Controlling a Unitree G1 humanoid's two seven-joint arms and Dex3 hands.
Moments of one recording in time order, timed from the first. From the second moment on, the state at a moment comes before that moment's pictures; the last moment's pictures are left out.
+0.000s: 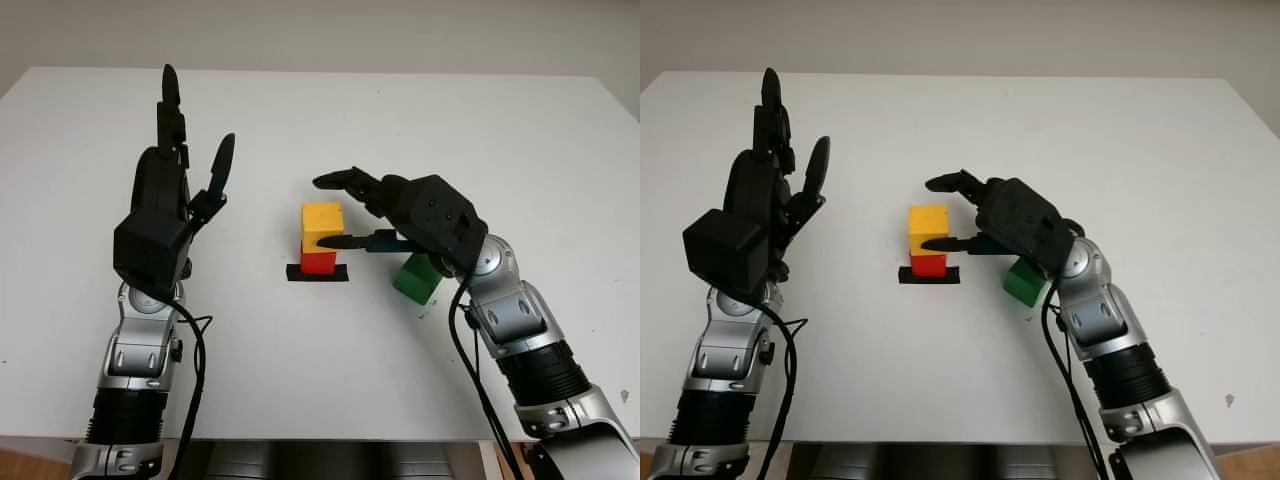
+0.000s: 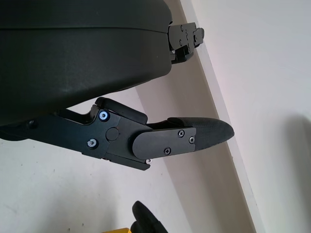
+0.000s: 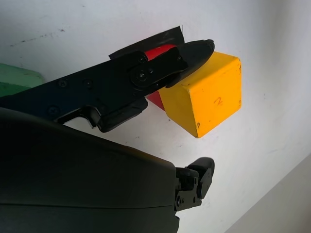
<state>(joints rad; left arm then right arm) -0.39 0.19 0.10 0.06 0.11 -0.08 0.06 -0.56 -0.34 0.21 0.13 -0.23 0.32 0.43</state>
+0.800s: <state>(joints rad) -0.39 0.19 0.10 0.06 0.11 -0.09 0.07 -0.58 -0.56 -0.17 -0.19 0.16 0.41 0.63</state>
